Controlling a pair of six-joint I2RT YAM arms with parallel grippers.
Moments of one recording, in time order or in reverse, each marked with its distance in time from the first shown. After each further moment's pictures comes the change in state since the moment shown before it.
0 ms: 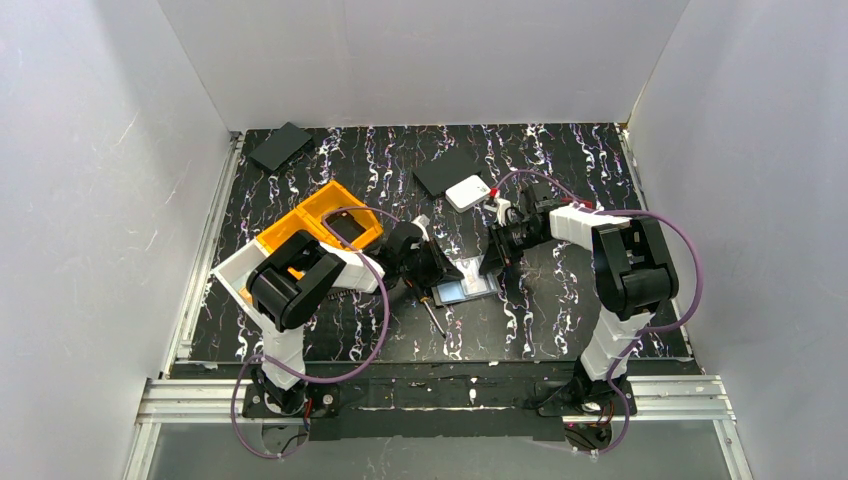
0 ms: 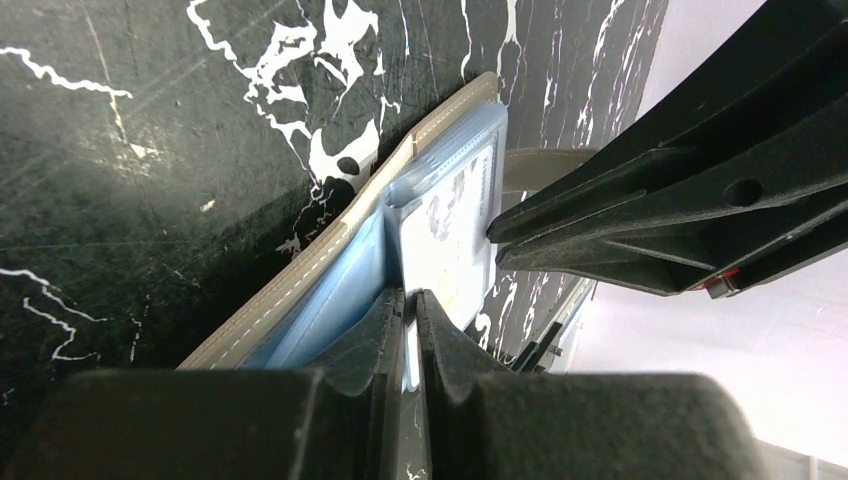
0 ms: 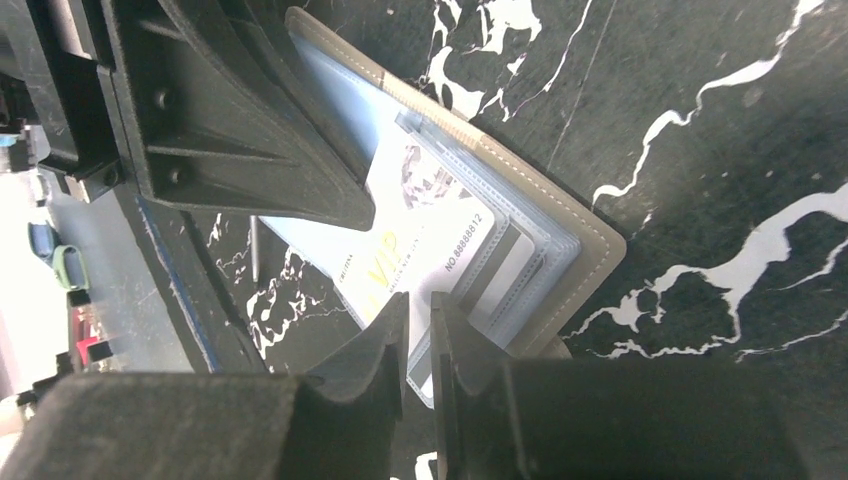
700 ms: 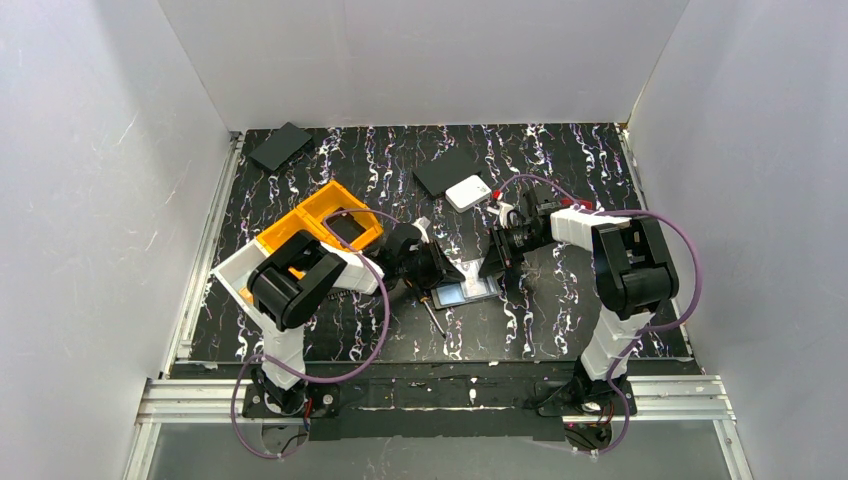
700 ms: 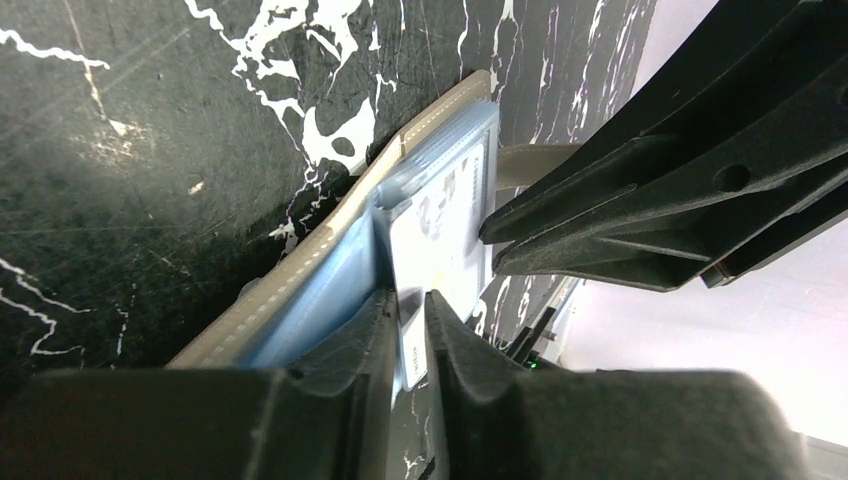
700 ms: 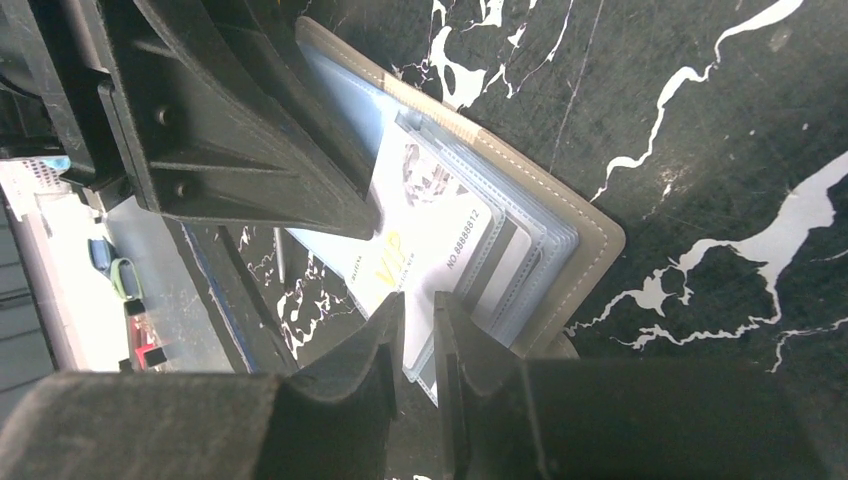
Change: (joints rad) left arm 0.001 0.002 -0.019 0.033 0.045 -0.008; right arm -0.010 0.001 -0.030 0.016 -0.029 0.085
